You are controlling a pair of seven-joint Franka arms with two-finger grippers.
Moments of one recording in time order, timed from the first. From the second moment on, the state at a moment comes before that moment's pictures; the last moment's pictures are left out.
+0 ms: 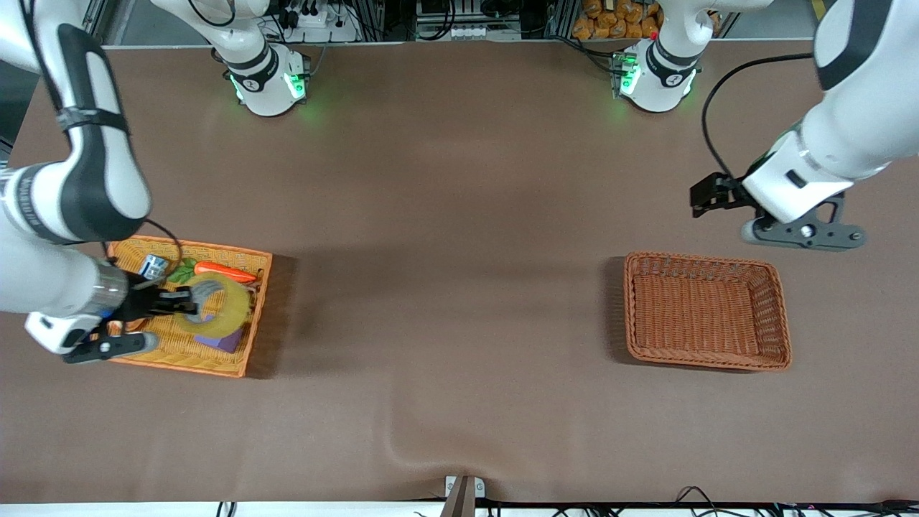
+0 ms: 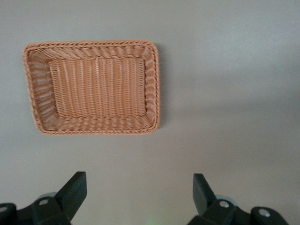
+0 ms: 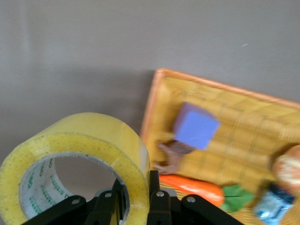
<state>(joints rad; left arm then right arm) -0.15 0.17 -0.10 -1.47 -0.02 1.57 -0.14 -0.08 0.47 0.20 -1.42 0.01 1.80 -0.01</state>
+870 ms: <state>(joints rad) -0.38 0.36 -0.10 -1.47 -0.02 1.74 -0.46 0.42 0.70 0.20 -1.42 0.01 2.13 0.75</state>
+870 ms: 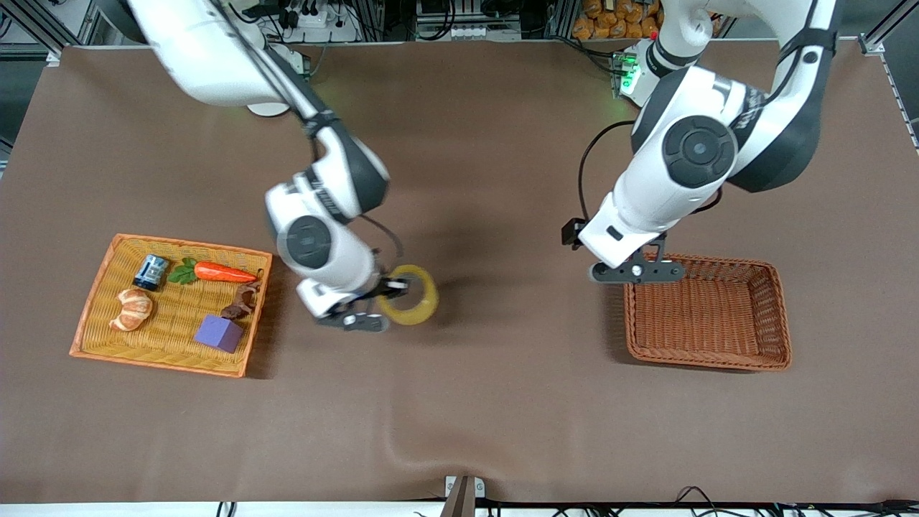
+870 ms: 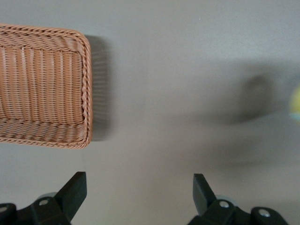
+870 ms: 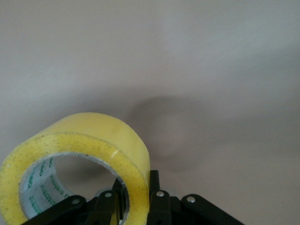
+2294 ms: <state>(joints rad) -0.50 0.58 -0.10 -1.49 -0.06 2.06 -0.51 0.44 0.77 0.17 -1.37 0.01 2.21 0.84</state>
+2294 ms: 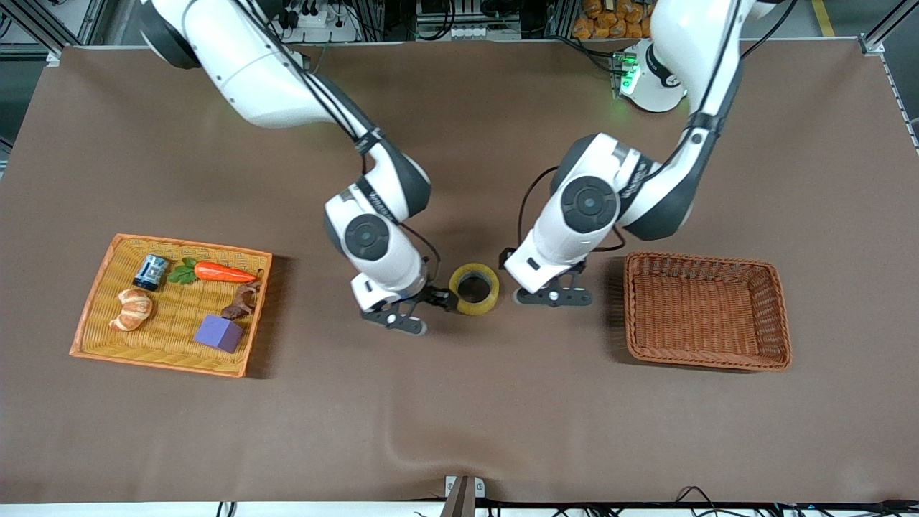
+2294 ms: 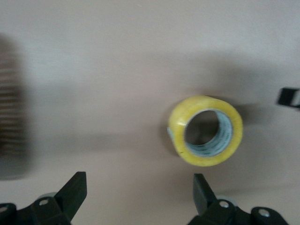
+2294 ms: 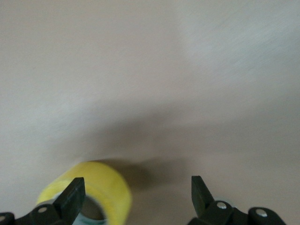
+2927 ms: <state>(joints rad) -0.58 0.74 -0.11 -1.49 -0.08 2.22 -0.56 0.25 0.56 0.17 -1.57 0.01 2.09 0.51</state>
